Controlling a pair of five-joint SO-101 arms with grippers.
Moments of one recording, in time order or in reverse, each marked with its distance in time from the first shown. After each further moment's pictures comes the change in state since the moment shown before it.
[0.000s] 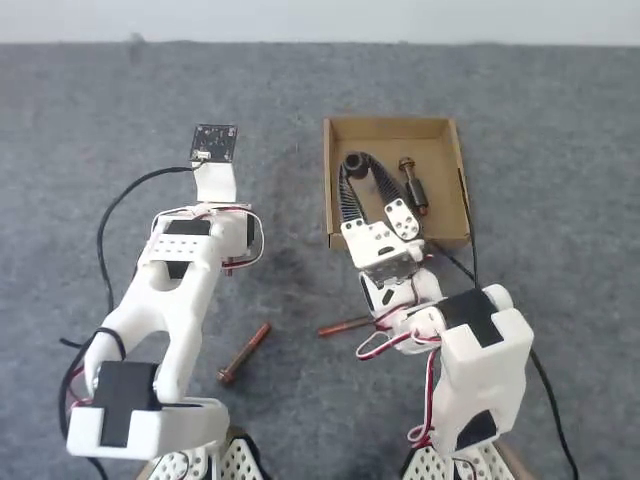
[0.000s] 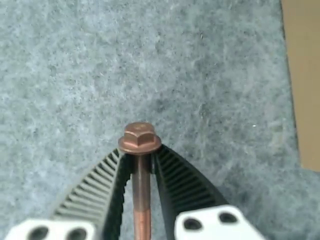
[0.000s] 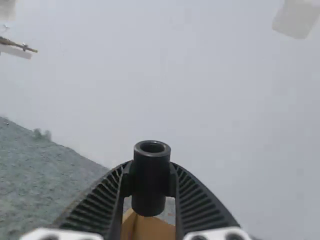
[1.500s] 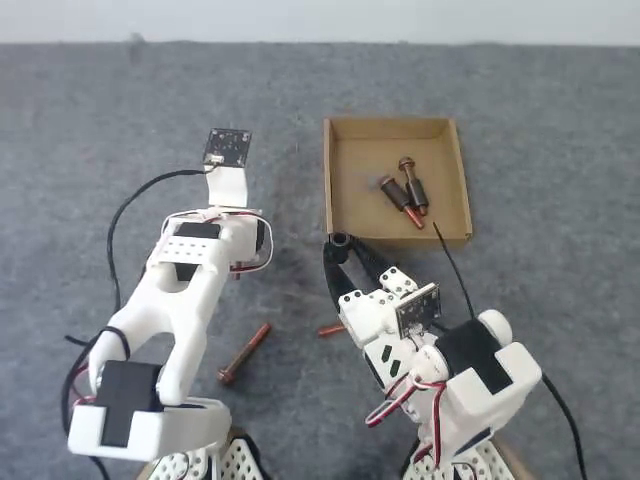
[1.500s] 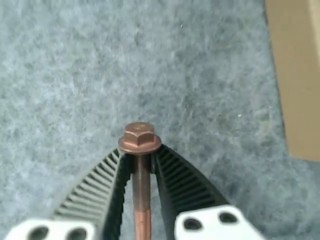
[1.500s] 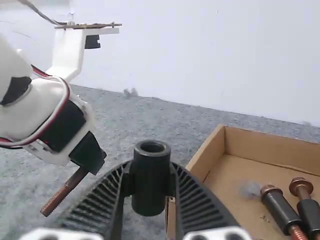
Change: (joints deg) left arm 2.5 0.0 1.1 -0.2 -0.2; right arm -9.7 -10.5 27.7 -0.4 -18.7
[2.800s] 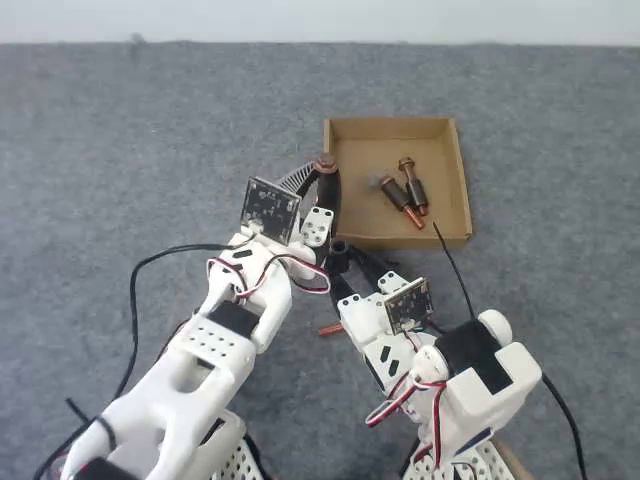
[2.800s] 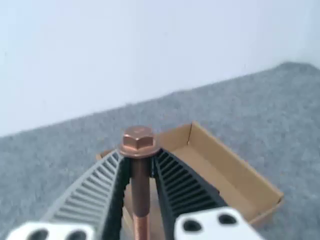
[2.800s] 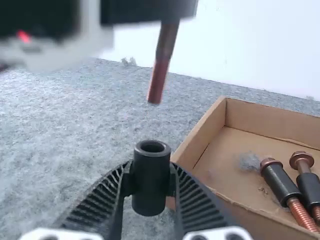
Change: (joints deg) left arm 21.5 -31.1 27.1 -49.4 0.2; right arm 0.0 0.0 0.0 6.8 1.5
